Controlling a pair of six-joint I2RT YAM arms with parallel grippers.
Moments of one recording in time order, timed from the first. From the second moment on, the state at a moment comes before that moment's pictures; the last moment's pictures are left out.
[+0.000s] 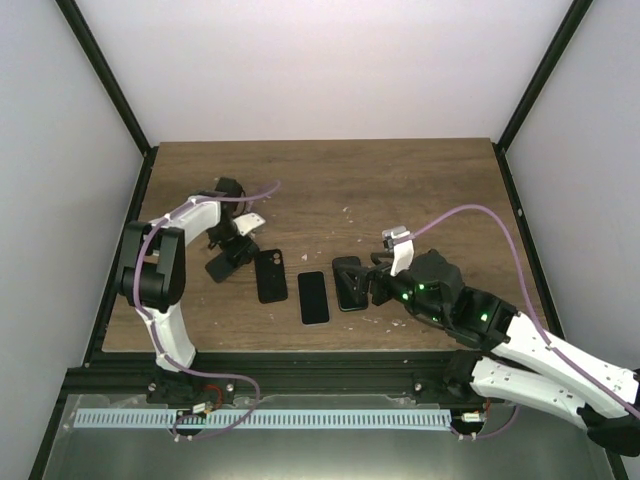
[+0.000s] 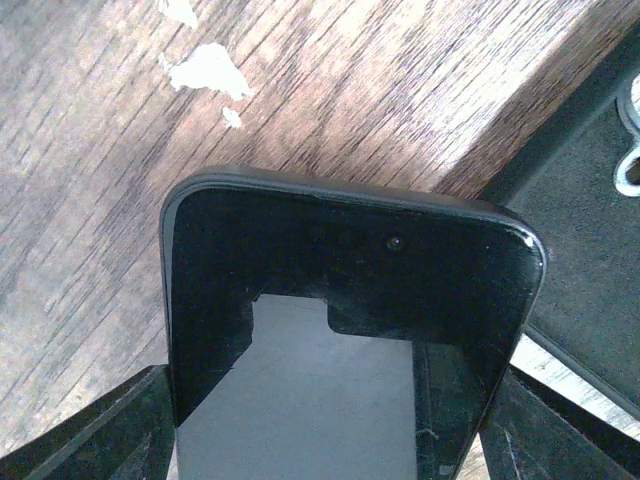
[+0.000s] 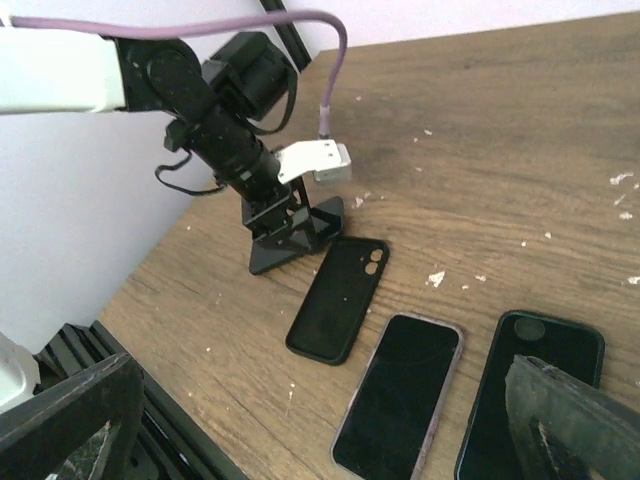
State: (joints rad) left arm -0.19 1.88 1.27 -0.85 0.05 0.56; right arm 0.99 0.73 0.78 -0.38 0.15 0.54
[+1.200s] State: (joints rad) left arm -0.21 1.72 1.18 -0.84 0.30 -0.03; right arm 0.99 0.75 0.69 -0.31 0.06 0.69
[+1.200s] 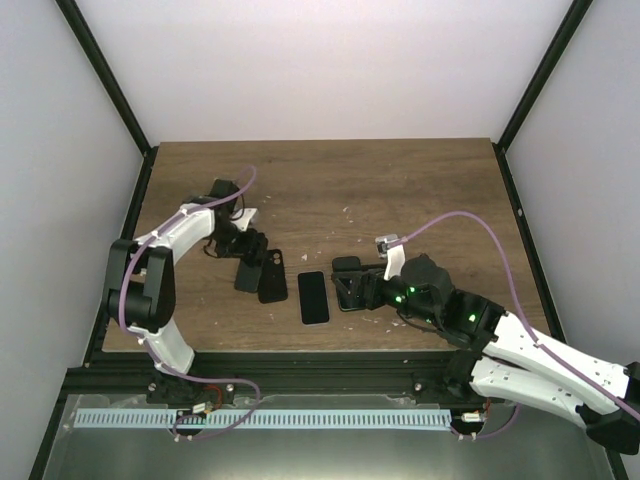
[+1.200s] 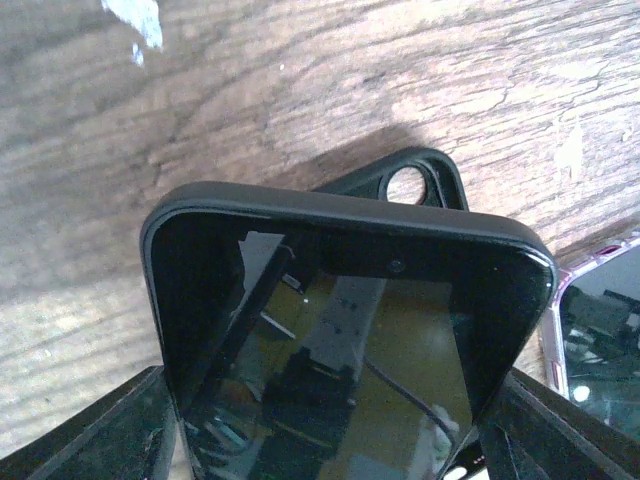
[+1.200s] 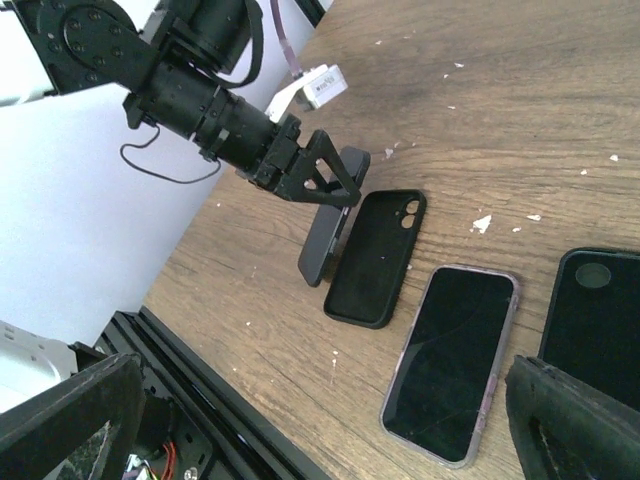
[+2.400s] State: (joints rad) left arm -0.39 1.64 1.08 -0.64 0.15 -0.51; right arm 0.99 0.69 0.68 -0.31 0.06 0.71
